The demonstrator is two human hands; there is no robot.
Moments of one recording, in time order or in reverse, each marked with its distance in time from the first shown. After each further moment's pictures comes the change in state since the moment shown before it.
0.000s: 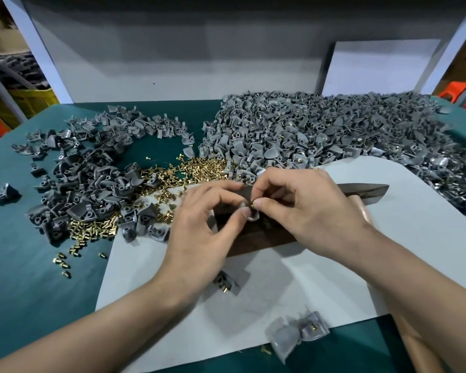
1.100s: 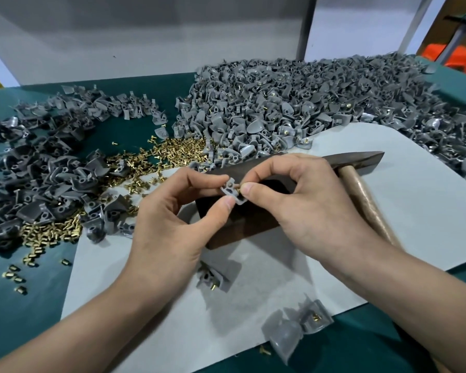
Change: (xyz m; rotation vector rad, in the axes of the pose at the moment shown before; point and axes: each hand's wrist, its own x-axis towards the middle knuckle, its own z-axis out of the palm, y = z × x) left_hand -0.002 0.003 -0.004 -0.397 -0.094 -0.077; right_hand -0.016 0.001 0.021 0.270 0.214 0.332
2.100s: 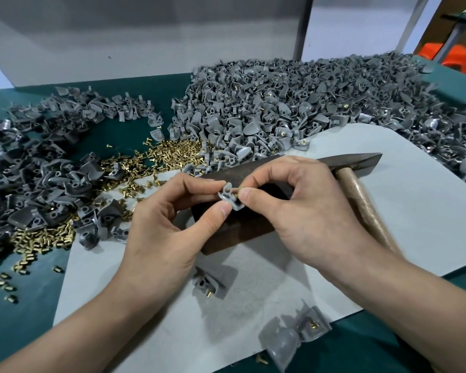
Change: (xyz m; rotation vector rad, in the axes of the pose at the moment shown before) left_hand 0.002 -0.002 -0.001 -0.045 -0.015 -0.049; right_hand -0.002 -0.004 0.000 -0.028 0.046 -0.005
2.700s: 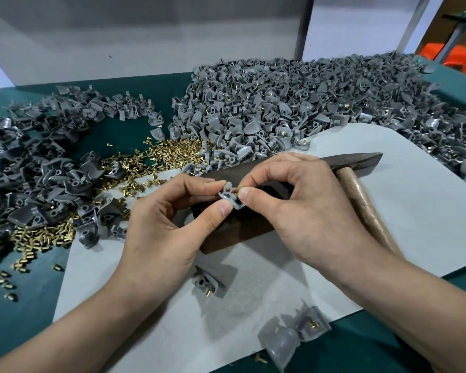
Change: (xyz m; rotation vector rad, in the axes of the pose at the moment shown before) left_hand 0.001 -0.001 0.000 -0.003 -0.006 0.037; right_hand 0.001 -0.002 -0.003 -0.087 -0.023 -0.049
